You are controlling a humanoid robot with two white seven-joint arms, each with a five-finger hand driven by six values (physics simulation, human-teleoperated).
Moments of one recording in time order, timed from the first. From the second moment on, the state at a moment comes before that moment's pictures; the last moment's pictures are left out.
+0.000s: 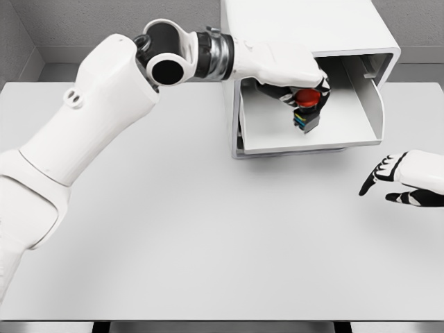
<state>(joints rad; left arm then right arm) -1.17 0.11 -0.85 -1.12 -0.45 -0.62 -0.62 -0.01 -1.12 0.07 -1.76 0.00 -0.61 0.61</state>
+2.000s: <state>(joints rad) -0.86 0.88 -0.87 -1.44 0.08 -0.61 -0.61 -0.41 -0.96 0.38 -1.65 0.11 -0.61 0.61</state>
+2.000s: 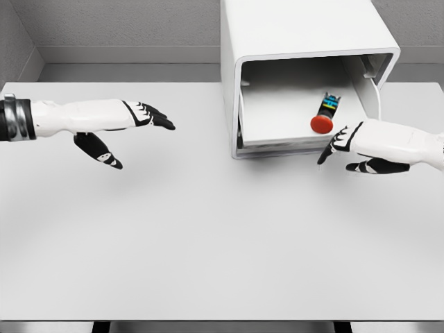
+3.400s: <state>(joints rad) -0.86 0.88 -0.87 -1.45 0.06 -0.61 -0.61 -0.41 -0.96 0.37 -1.60 0.13 -0.61 0.61</state>
